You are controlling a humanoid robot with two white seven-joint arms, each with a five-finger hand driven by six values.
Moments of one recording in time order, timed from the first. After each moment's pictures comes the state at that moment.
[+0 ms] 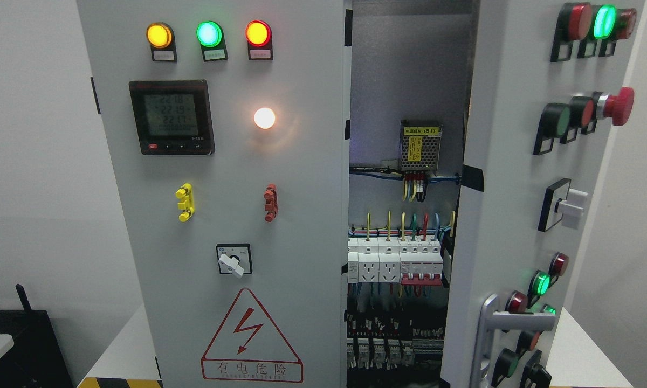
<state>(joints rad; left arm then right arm) 0.41 0.33 0.31 -1.69 0.55 -0.57 -0.36 0.06 0.12 0.15 -0.04 -0.09 0.01 -0.01</state>
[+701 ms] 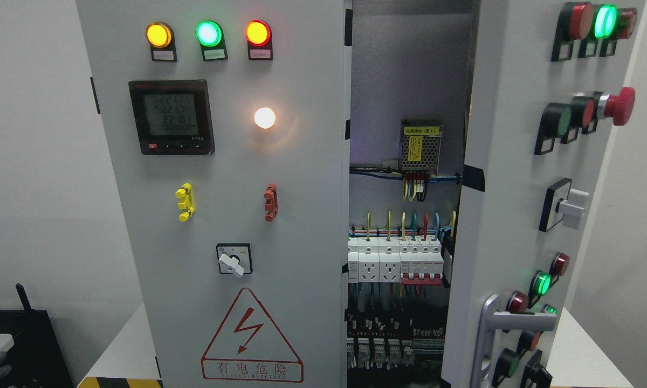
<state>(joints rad) 0.35 0.81 0.36 -1.74 1.12 -0.42 -0.47 0.06 0.12 0.15 -0.04 -0.09 0.01 -0.01</state>
